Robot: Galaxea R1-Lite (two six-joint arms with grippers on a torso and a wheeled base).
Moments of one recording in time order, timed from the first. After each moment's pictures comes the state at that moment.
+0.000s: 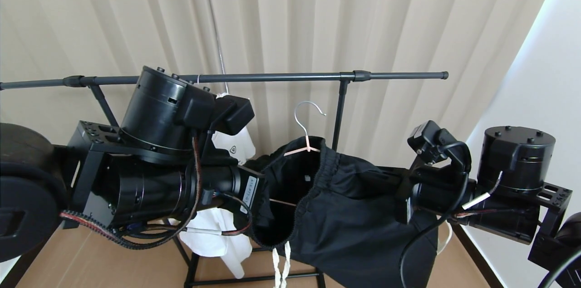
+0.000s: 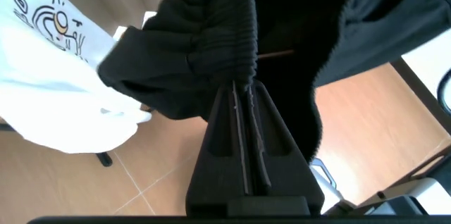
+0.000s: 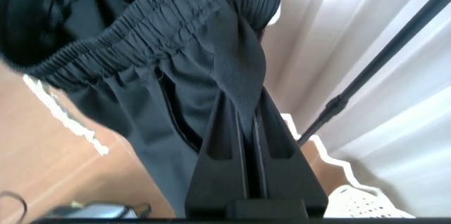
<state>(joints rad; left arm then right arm) -0.74 1.59 -1.06 0.10 0.11 -0.12 0.49 1.68 -0.55 -0.86 0.32 -0.13</state>
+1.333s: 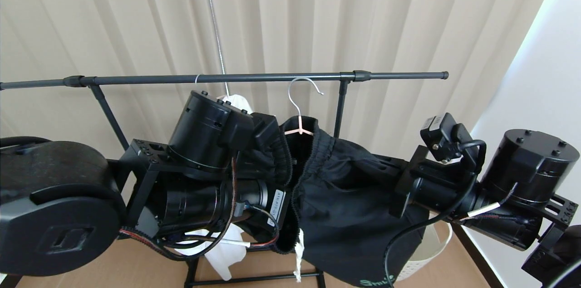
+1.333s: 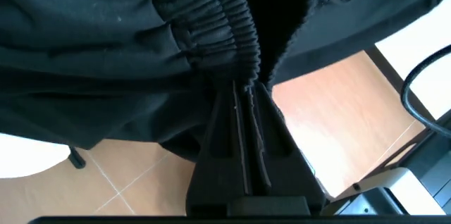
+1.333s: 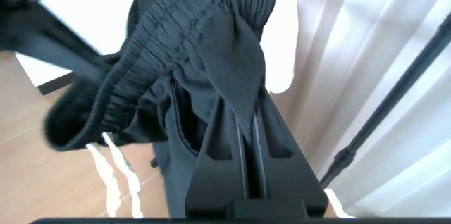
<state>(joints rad) -0.79 1.68 -1.05 0.03 0.07 -0.18 0.54 1.70 -0.49 -1.14 0.32 -0.06</state>
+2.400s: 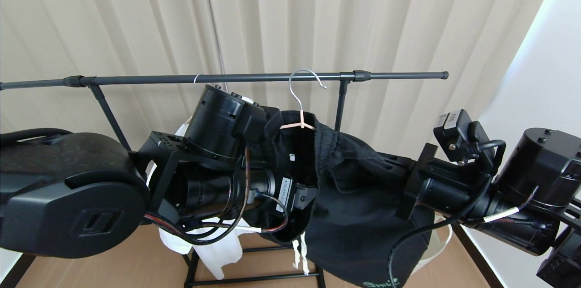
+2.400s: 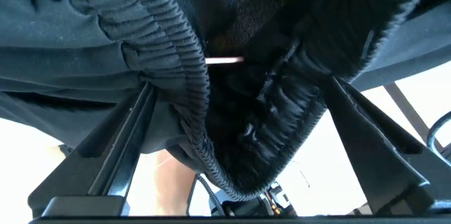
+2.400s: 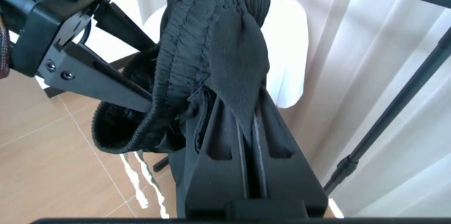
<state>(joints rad) -0.79 1.72 -1.10 0.02 0.11 -0.22 0.55 1.66 -0.48 -1.15 0.32 -0.06</state>
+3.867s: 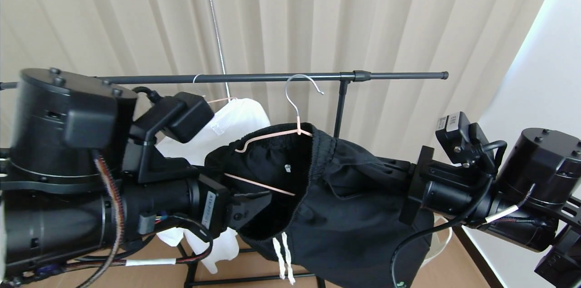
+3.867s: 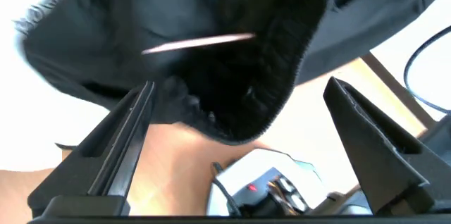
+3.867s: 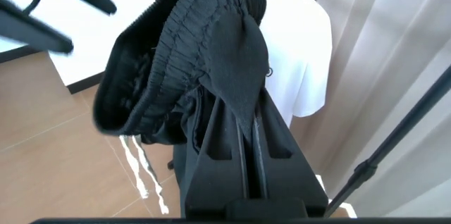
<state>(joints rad) -0.74 1.40 -0.90 0.03 0.09 -0.10 0.52 1.67 -0.47 -1.15 0.43 -0.03</state>
